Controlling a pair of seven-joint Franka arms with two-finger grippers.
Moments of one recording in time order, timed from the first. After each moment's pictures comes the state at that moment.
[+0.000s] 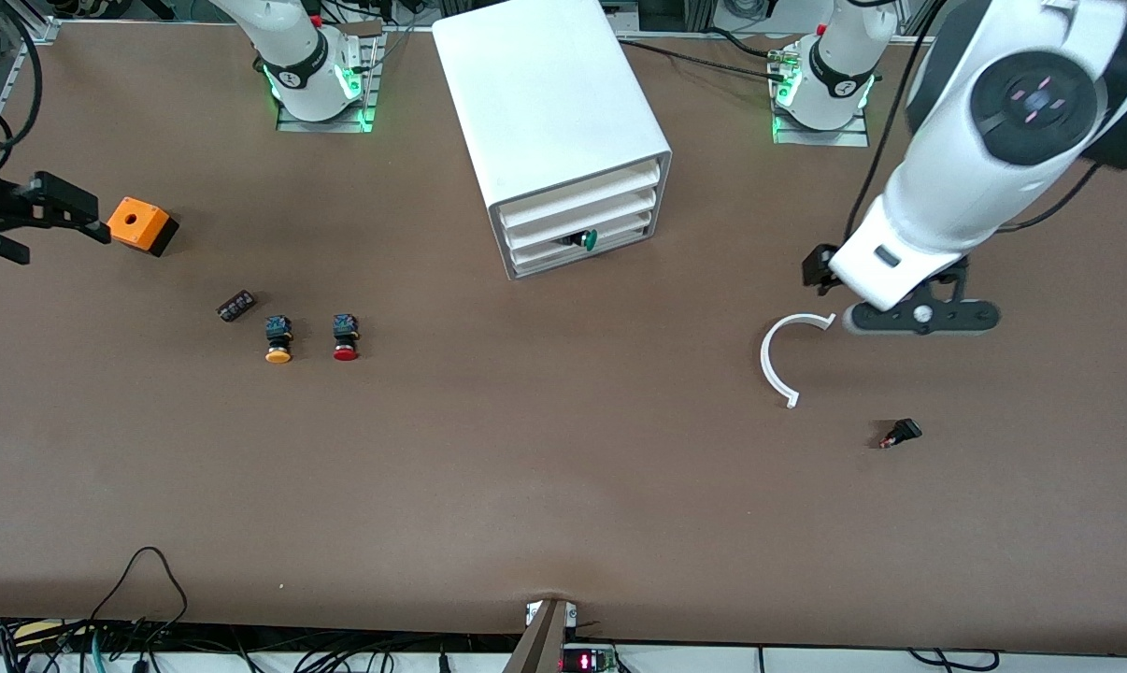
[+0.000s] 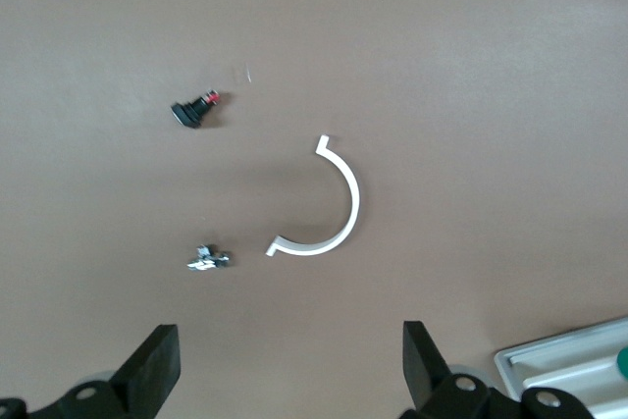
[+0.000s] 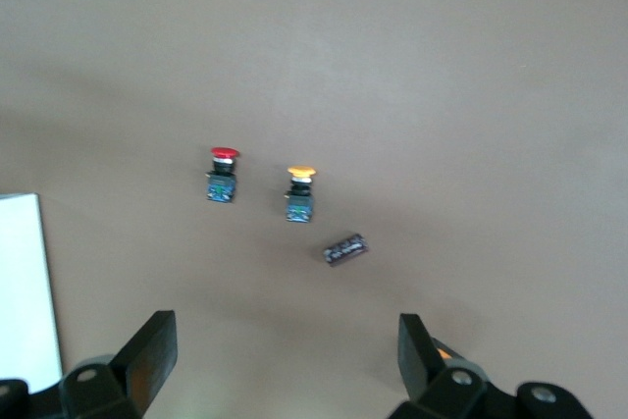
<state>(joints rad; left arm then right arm) -0.03 0.30 -0.36 -1.29 0.22 1.46 -0.30 0.09 0.08 -0.16 -1.52 0.03 1.57 -0.35</state>
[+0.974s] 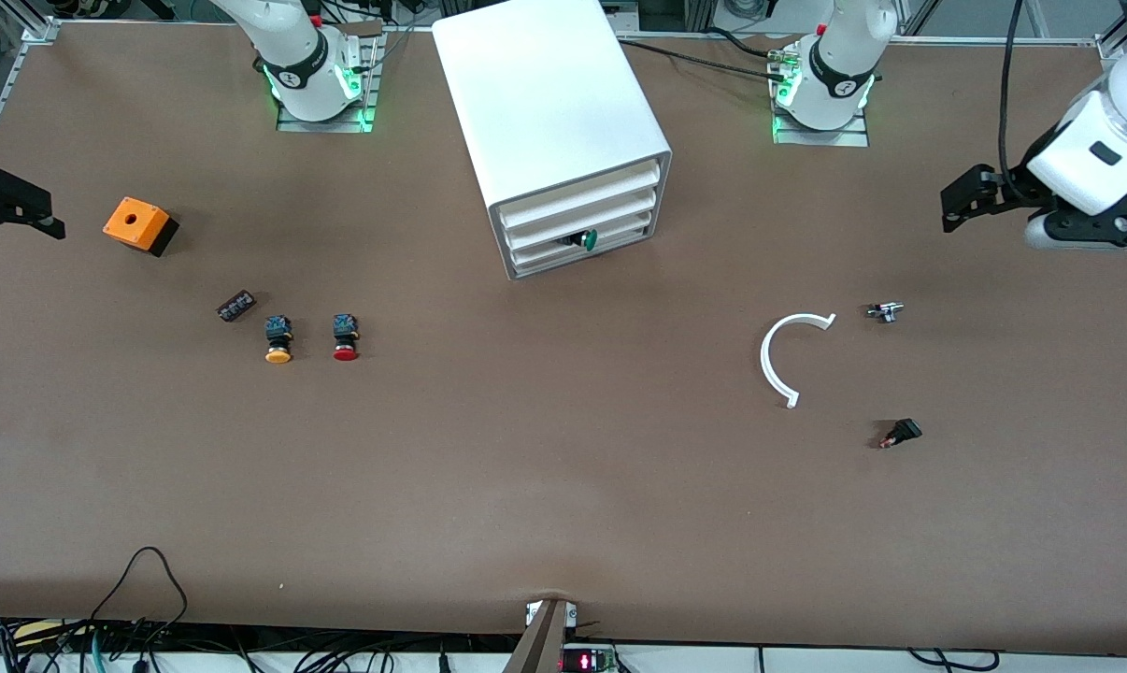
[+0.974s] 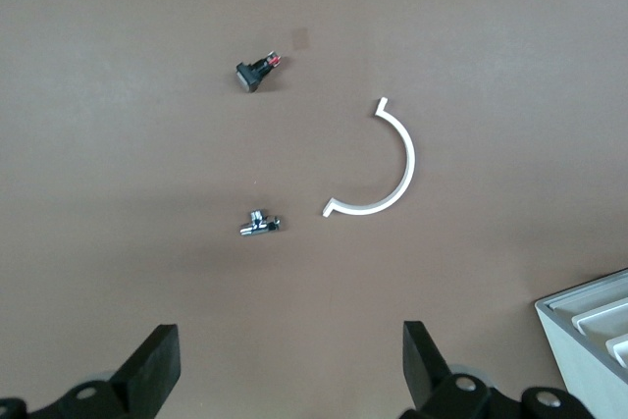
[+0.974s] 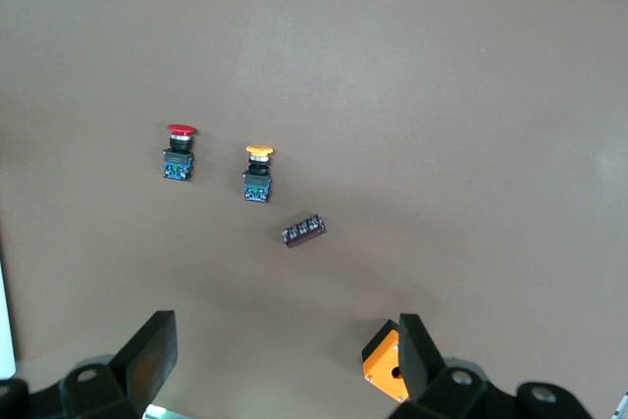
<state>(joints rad) 0.05 -0.01 -0.13 -1.61 0.04 1.53 -0.06 0.05 0.08 -0.20 -1.51 0.02 1.55 -0.44</state>
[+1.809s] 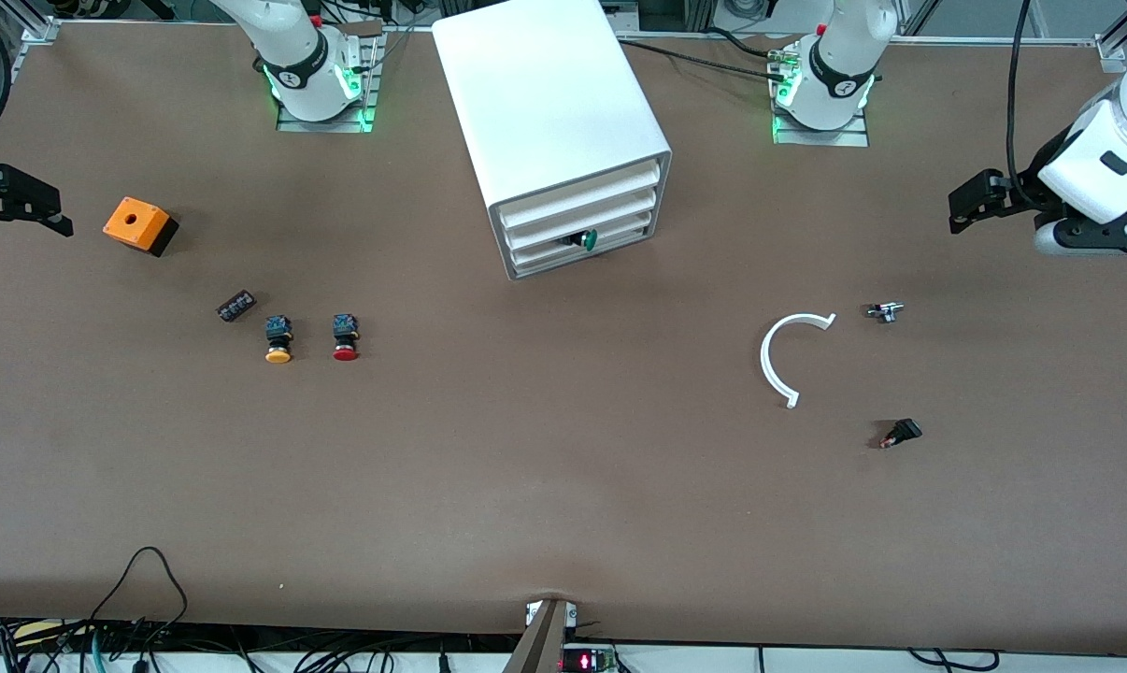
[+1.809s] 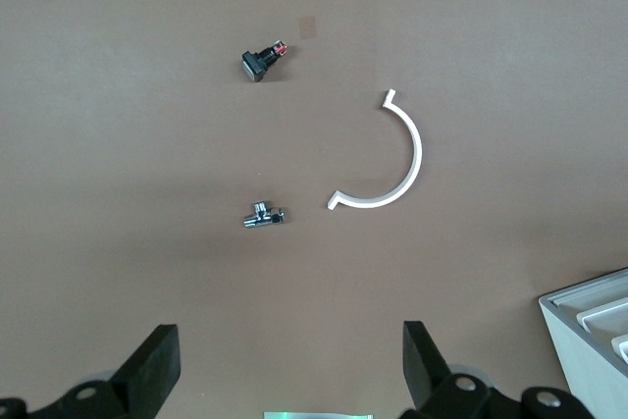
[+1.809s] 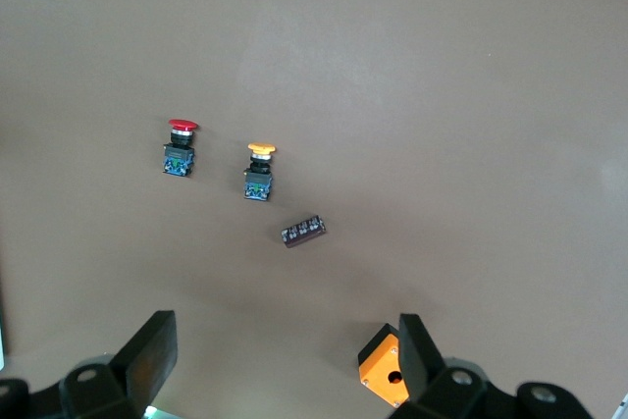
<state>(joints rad) 0.06 0.01 -0.13 -1.60 0.04 1.52 -0.06 0.06 0.04 -0.19 -1.58 0.01 1.60 -0.46</state>
